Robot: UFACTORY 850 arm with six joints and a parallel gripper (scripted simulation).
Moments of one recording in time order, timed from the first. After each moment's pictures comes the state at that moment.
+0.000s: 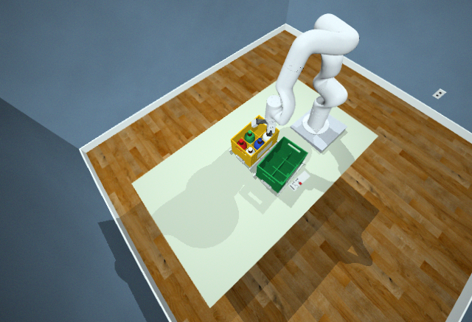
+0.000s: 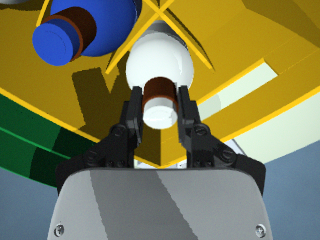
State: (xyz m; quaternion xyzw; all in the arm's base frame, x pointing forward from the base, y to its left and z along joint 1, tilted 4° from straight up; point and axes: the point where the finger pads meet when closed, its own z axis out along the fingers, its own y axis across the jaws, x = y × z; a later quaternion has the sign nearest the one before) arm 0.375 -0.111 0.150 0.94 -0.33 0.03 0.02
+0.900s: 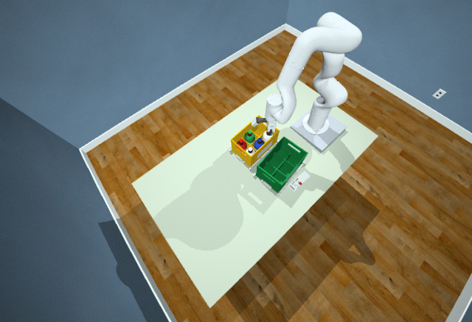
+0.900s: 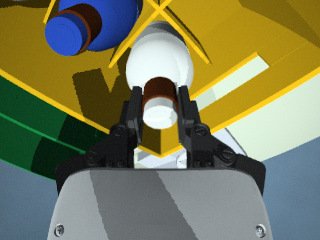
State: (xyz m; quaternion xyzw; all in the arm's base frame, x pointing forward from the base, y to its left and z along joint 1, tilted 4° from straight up) arm 0.375 -0.110 0.163 0.94 -0.33 0.03 0.02
